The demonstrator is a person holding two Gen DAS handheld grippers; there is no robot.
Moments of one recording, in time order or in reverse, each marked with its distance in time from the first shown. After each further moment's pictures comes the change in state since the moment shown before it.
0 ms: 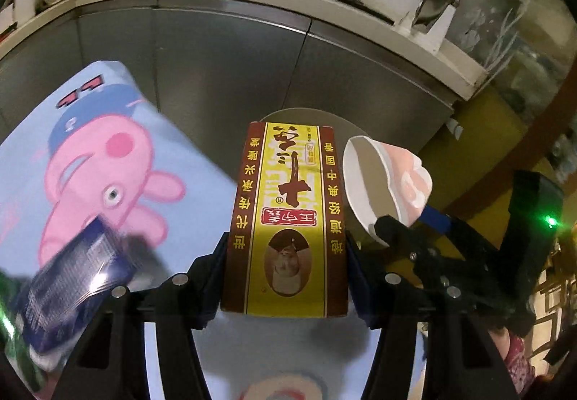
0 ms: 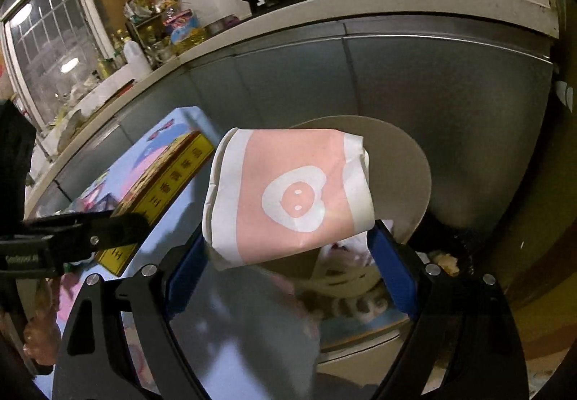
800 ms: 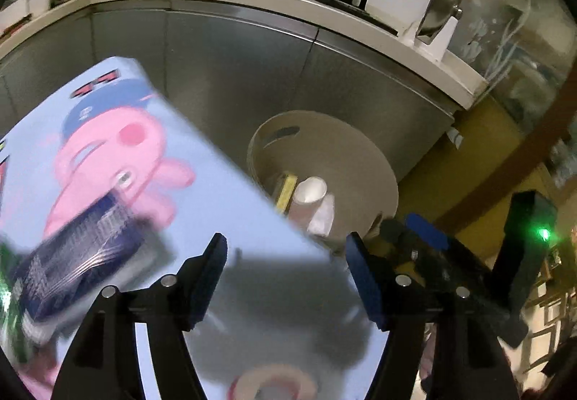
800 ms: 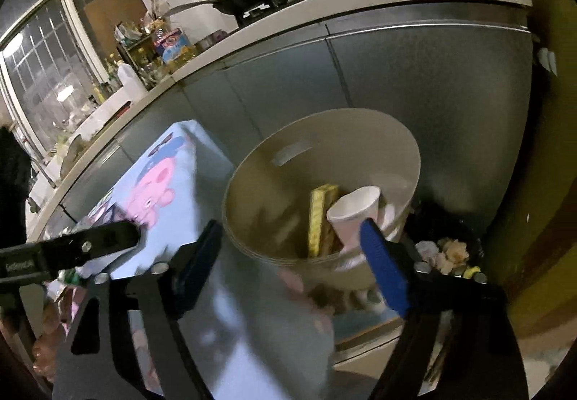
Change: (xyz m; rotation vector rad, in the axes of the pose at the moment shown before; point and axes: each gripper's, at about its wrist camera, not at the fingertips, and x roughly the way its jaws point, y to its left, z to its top) left arm -0.033 0.008 -0.033 -0.042 -0.055 0.019; right arm -0.017 -0.004 -0.027 0.100 -0.050 0.024
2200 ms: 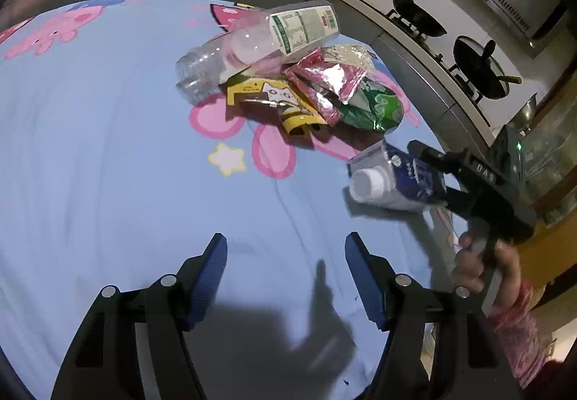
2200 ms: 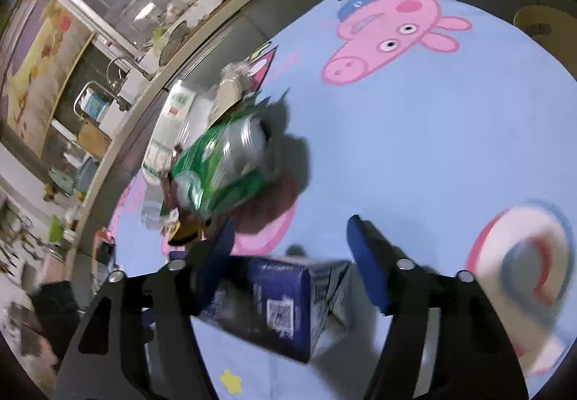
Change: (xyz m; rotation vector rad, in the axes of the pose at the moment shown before) left arm -0.203 0.166 -0.263 -0.548 -0.132 0.175; right arm 0.028 0.236 -0.119 -0.151 0.389 0.372
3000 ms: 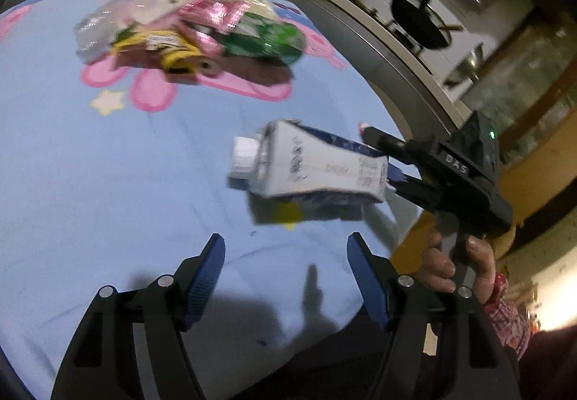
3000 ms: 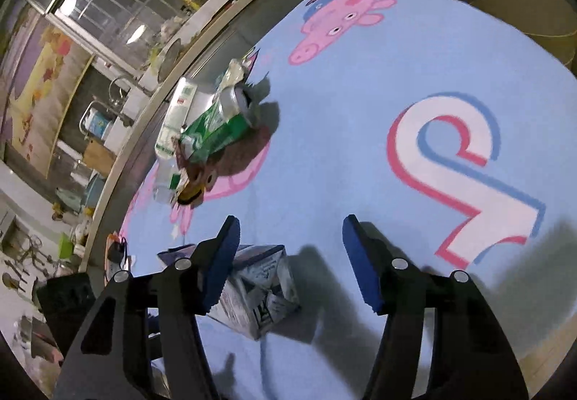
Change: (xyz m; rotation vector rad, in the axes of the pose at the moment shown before) left arm 0.014 -0.053 -0.036 0.157 0.119 -0.215; right arm -0.055 -0.032 -0.057 0.111 -0.004 0.050
